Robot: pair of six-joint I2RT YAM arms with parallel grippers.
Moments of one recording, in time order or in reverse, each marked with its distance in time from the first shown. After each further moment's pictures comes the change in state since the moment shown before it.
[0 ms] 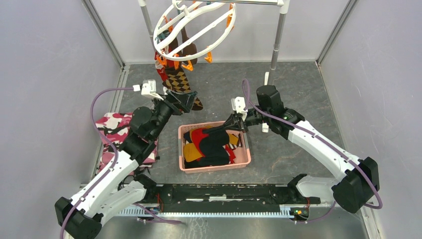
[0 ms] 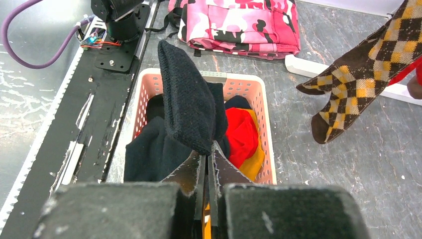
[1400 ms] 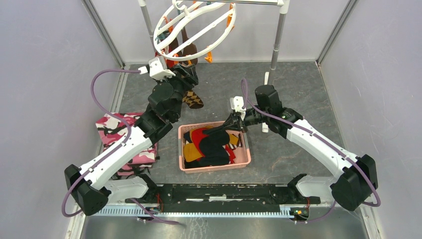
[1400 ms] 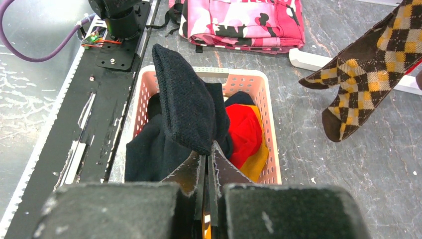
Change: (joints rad) left arm -0.180 0.327 0.397 -0.089 -0.623 0.120; right arm -0.003 0.023 0.000 -0.001 0.000 0.016
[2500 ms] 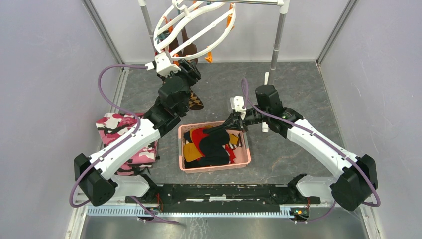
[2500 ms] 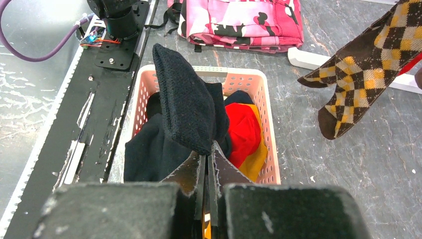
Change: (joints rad) left arm 0.000 0.121 0.072 0.033 -0.134 0.050; right arm -0.005 0.000 0.000 -0.001 -0.001 -0.003
